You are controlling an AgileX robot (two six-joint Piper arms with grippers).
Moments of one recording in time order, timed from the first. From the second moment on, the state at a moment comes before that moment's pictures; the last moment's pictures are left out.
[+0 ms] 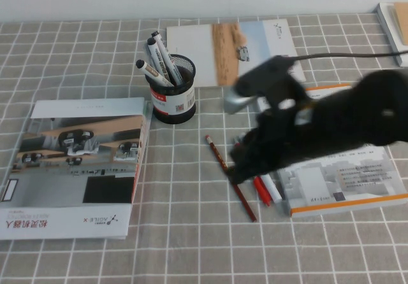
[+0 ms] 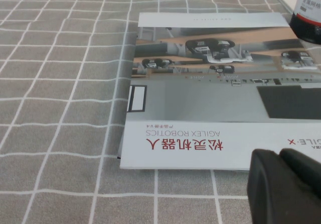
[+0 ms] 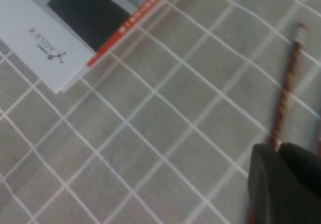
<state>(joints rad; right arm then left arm) 0.66 1.54 -1.13 0.35 0.55 -0.30 -0.05 -0.01 0.03 -0.06 0.38 0.07</state>
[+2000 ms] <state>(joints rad) 0.75 2.32 -1.90 0.36 -0.09 -0.76 -0.05 -0.01 0.03 -0.06 0.38 0.07</state>
